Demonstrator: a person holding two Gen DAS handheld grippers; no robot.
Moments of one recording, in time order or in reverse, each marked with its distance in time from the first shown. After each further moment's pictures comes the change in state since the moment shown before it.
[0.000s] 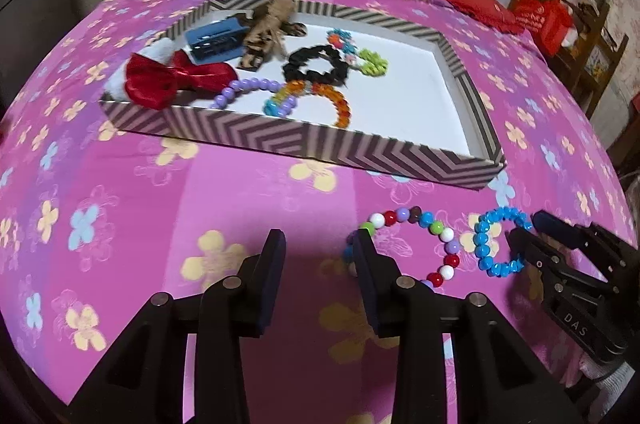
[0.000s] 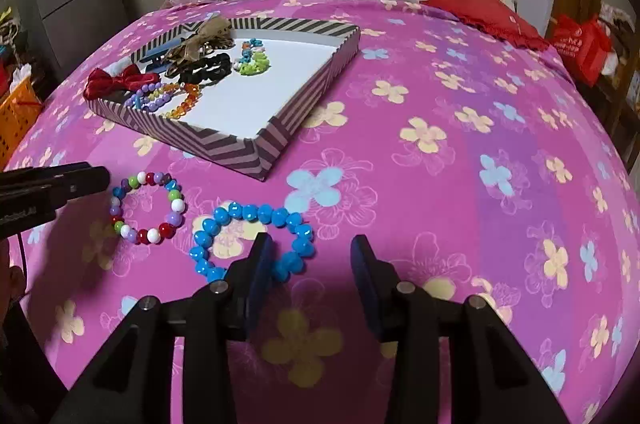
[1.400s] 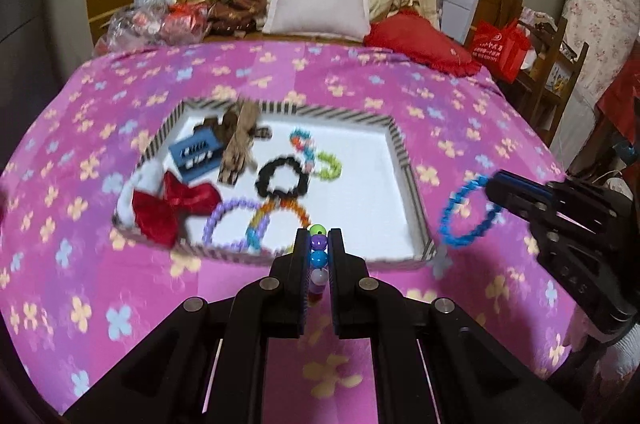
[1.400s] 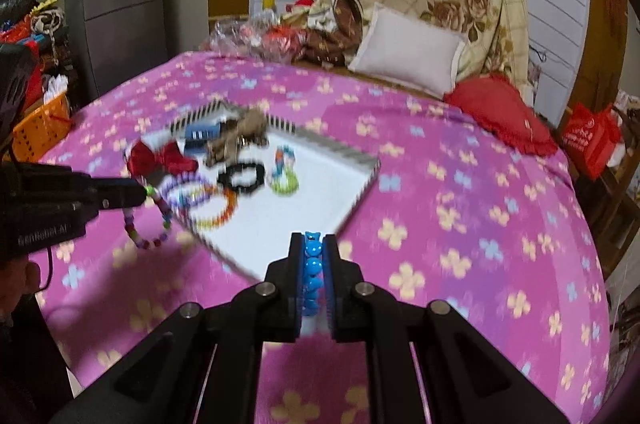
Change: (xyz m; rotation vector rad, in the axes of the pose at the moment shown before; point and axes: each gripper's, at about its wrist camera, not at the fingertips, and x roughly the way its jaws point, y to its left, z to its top) left arm -0.069 -0.011 0.070 0.082 -0.158 -0.104; right arm -0.067 0.019 0.100 -0.164 -0.205 0.039
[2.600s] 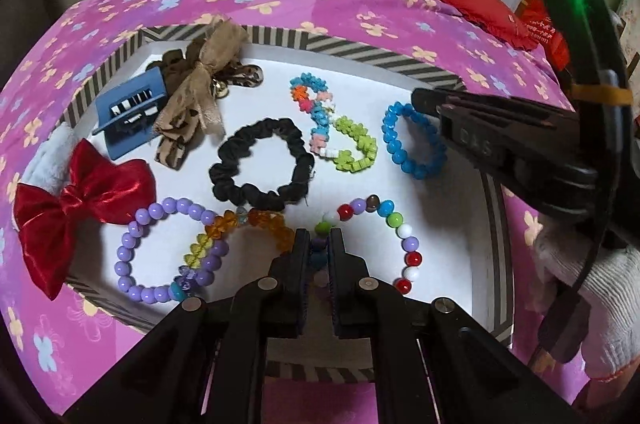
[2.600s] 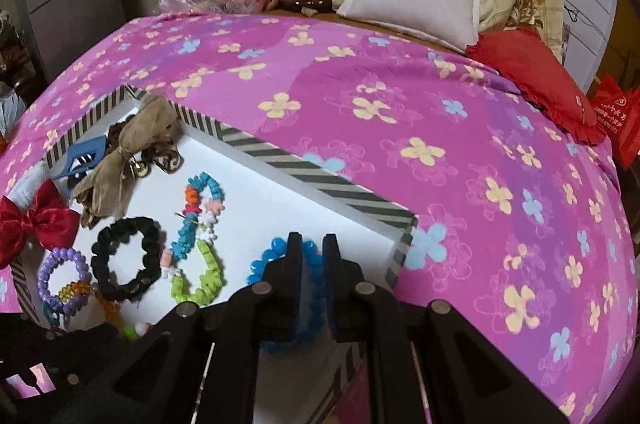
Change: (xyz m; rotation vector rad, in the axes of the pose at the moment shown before) left arm 0.140 0.004 0.011 -0.118 0.184 0.070; right arm 0.209 -0.043 0.050 0.077 0.200 -0.019
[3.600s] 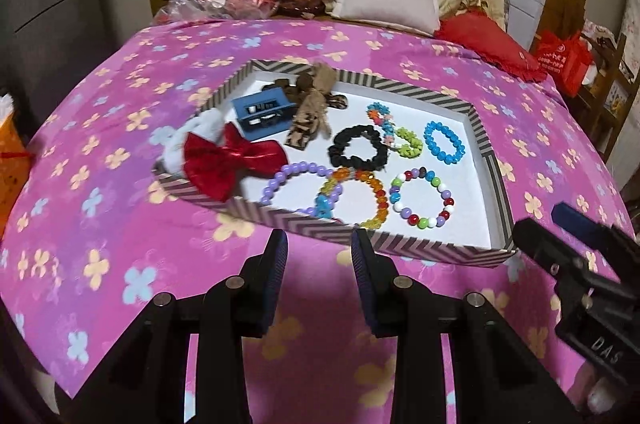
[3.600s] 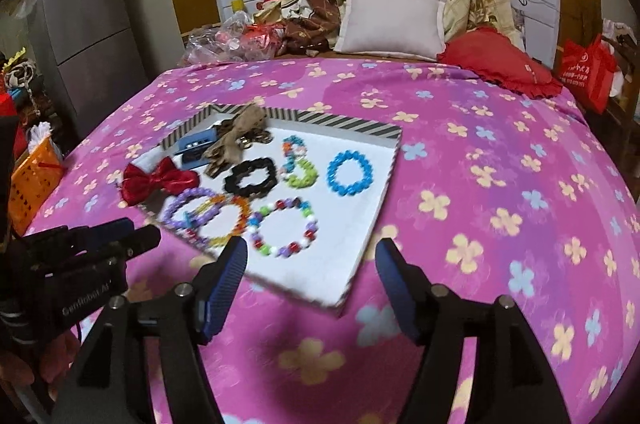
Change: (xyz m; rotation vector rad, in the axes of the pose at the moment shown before) left arm -0.100 0.046 -0.064 -0.033 -0.178 0.125; right arm -0.154 0.055 -0.119 0.151 -0.166 0.059
